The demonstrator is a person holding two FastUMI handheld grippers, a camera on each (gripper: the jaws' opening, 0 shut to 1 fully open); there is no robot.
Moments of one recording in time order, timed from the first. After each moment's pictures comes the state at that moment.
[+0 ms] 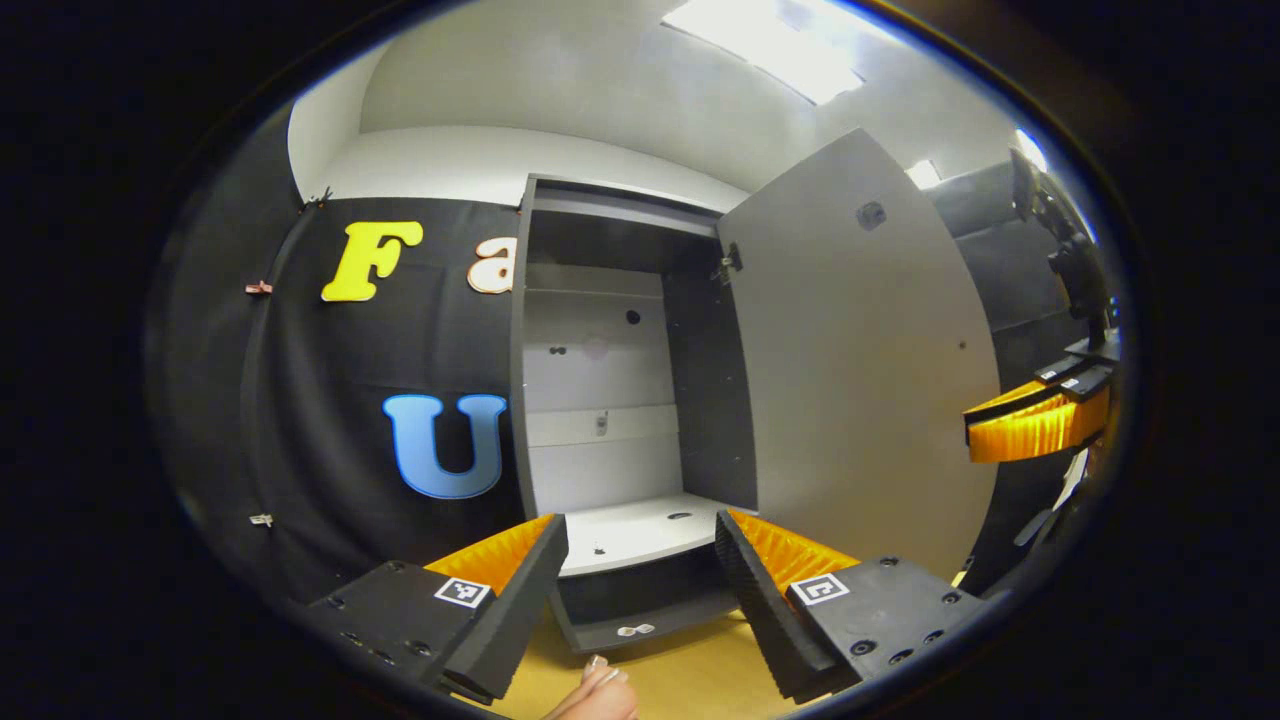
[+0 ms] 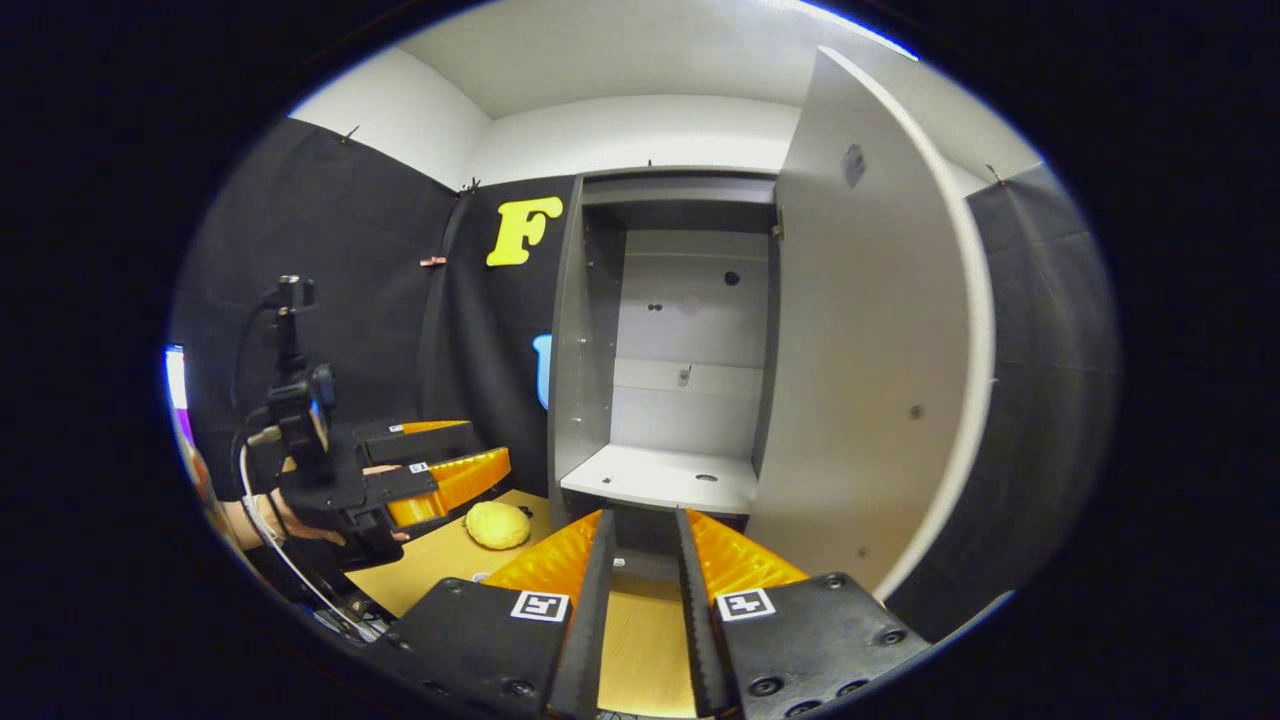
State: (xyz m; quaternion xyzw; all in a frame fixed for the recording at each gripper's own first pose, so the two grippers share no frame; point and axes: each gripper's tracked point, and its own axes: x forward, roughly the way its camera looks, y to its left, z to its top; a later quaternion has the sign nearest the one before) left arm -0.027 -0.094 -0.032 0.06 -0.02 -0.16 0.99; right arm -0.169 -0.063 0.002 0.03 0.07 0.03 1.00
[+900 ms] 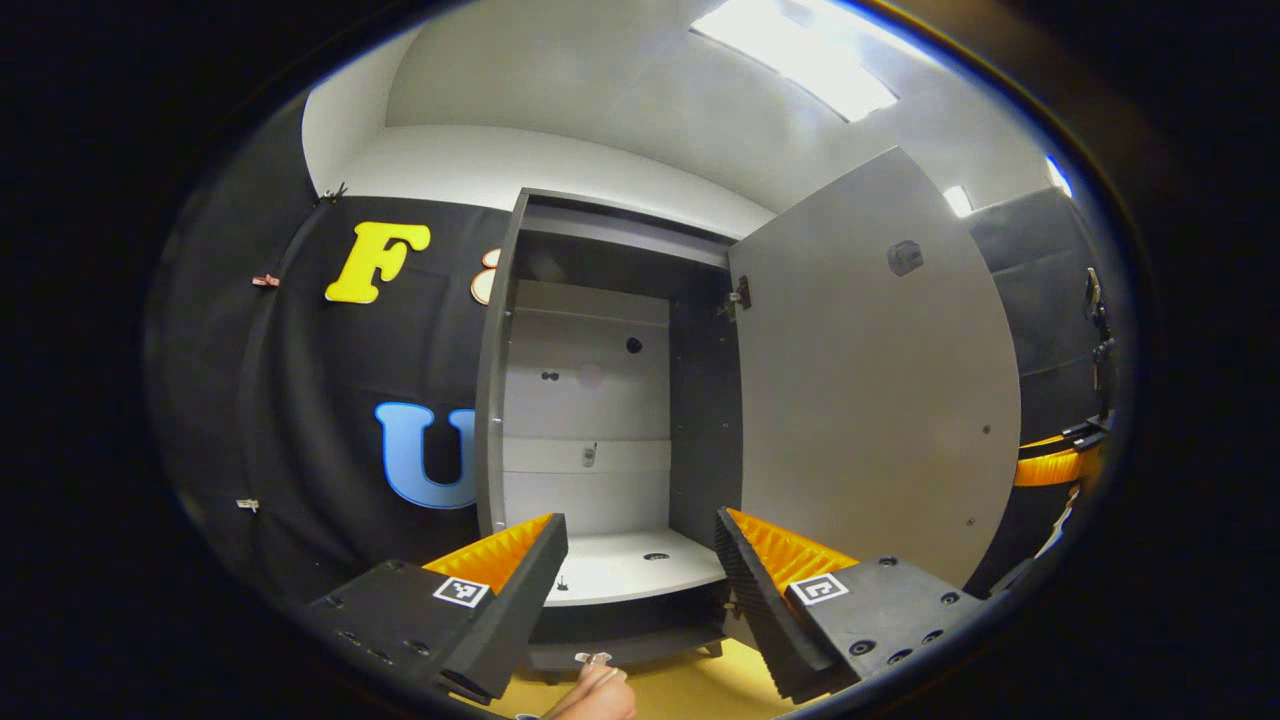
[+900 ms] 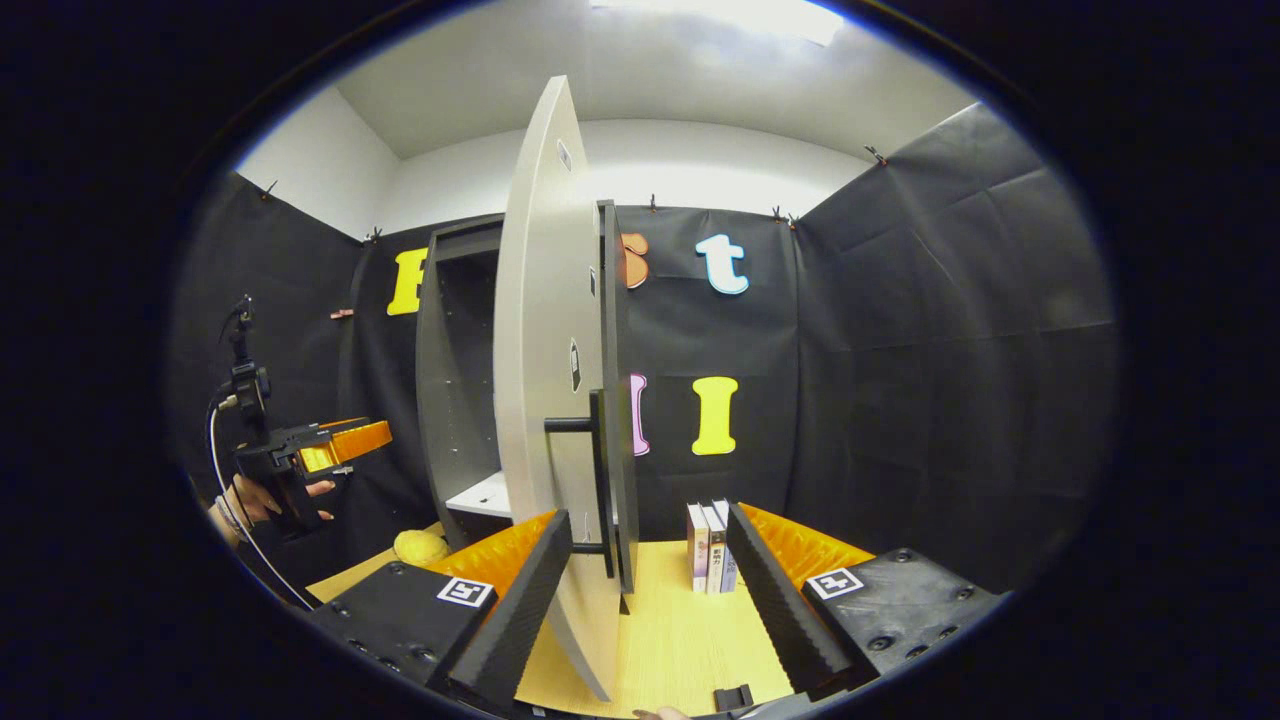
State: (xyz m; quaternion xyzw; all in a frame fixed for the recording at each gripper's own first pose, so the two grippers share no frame) left arm 0.004 -0.135 0.015 0.04 -0.04 -0.10 0.99; right arm -0.174 -0.253 0.006 0.07 0.03 -0.05 1.00
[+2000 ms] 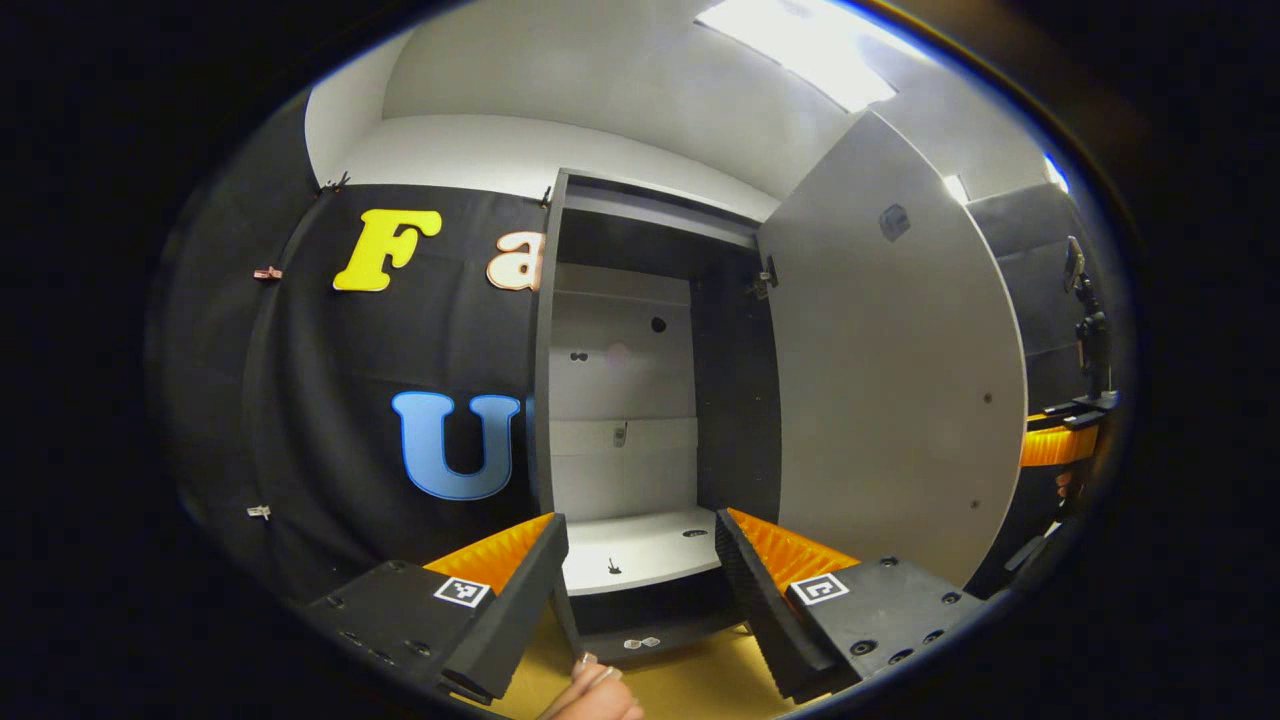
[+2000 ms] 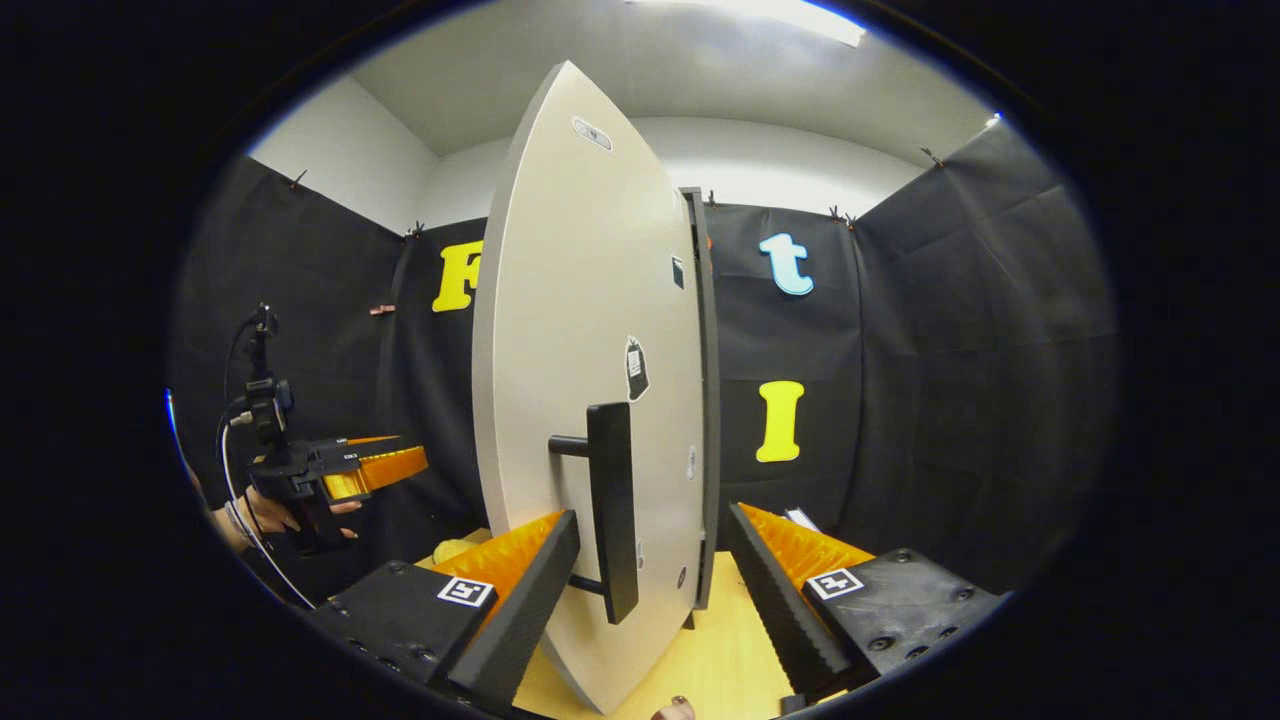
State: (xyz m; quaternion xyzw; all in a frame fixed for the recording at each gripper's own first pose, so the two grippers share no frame) left arm 0.009 -0.053 -0.003 0.04 -0.02 -0.13 0.99; right arm -0.114 -0.131 0.005 0.06 0.03 -0.02 1.00
